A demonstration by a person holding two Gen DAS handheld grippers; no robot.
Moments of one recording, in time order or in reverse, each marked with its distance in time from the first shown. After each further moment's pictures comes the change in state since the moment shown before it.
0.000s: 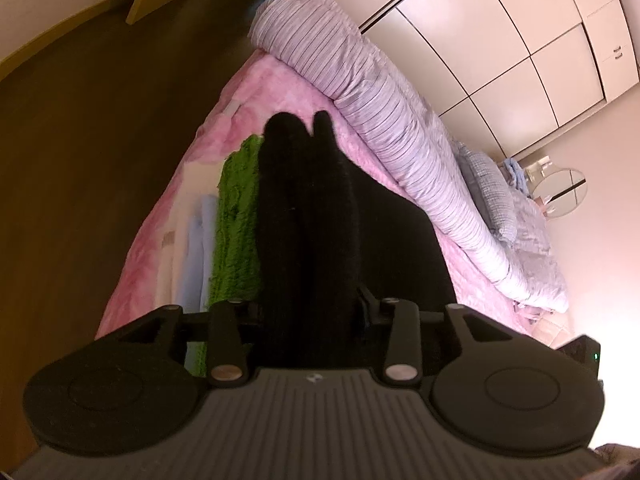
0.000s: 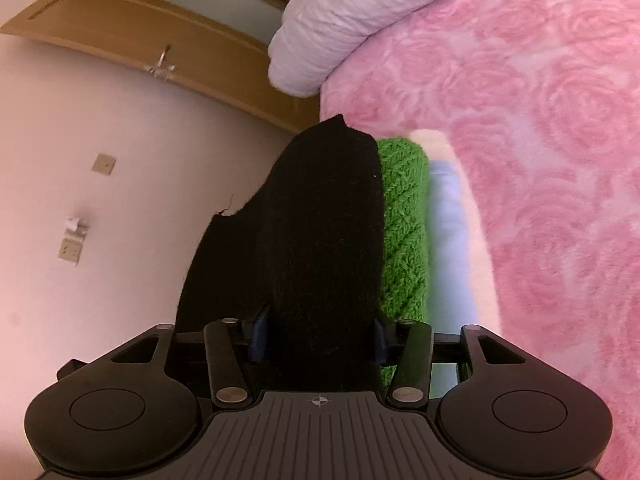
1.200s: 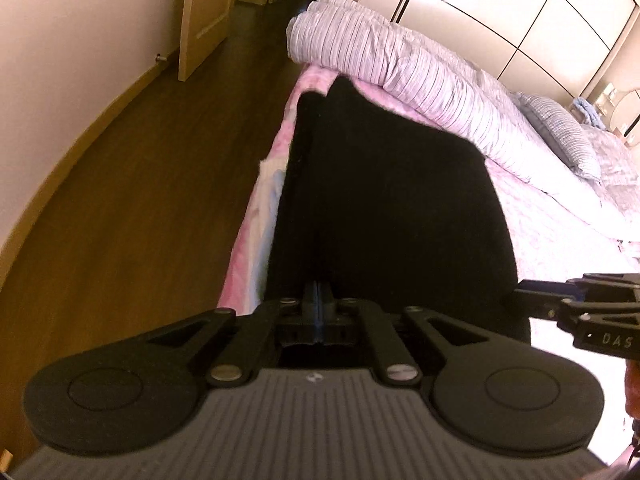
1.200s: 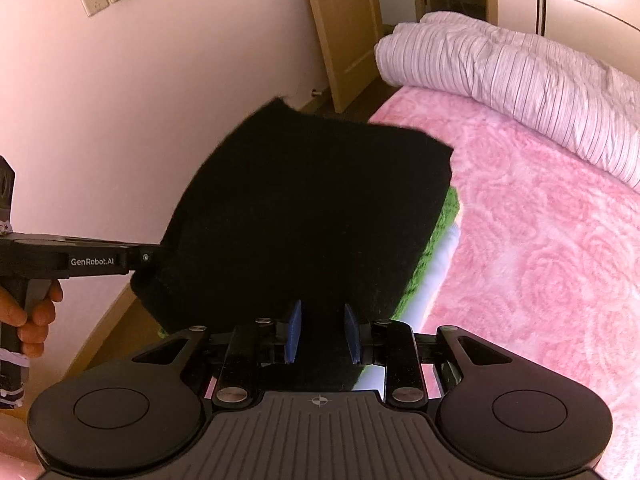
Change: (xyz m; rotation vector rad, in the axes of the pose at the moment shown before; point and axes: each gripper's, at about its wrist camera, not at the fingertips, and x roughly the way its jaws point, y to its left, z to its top) left arm -0.052 -0.047 -0.076 0.249 -0.057 0.356; right arm -0.015 0.088 -0.073 -0.800 0.135 -0.309
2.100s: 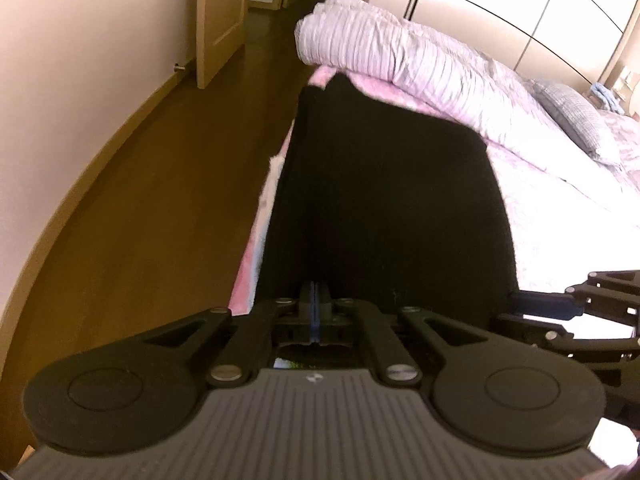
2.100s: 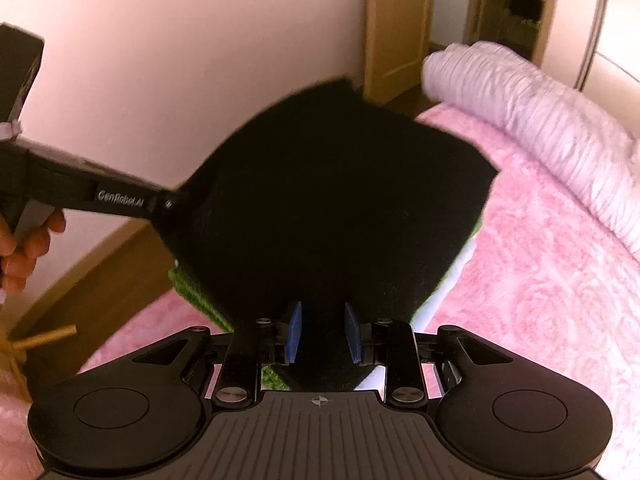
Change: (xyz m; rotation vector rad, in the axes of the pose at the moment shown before) left arm -0.010 -0.026 -0.016 0.018 0.001 0.102; right arm 0.004 0.032 -0.033 -0.222 0.009 -0.036
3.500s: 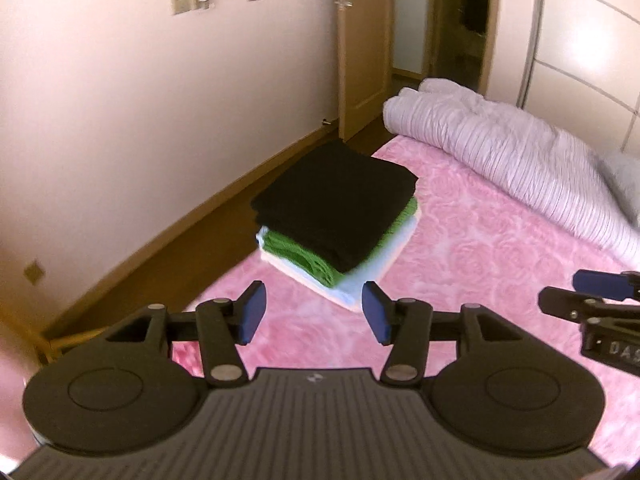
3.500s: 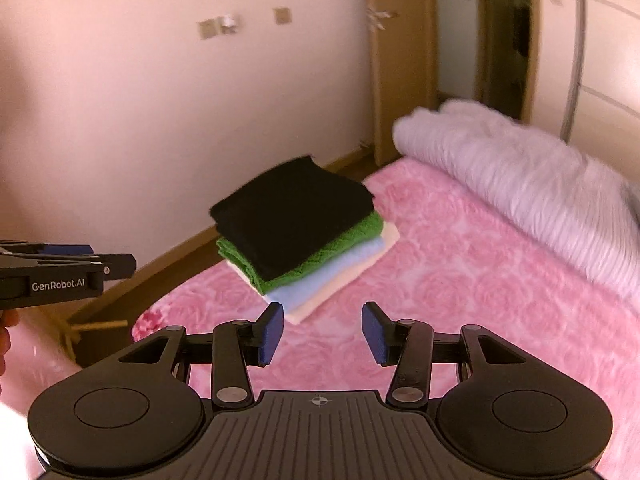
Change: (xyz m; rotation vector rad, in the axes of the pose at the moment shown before) left arm -0.240 -0.316 -0.127 -0.264 -0.204 0.497; right arm -0.276 -0.137 -0.090 -0.081 -0.150 0.147
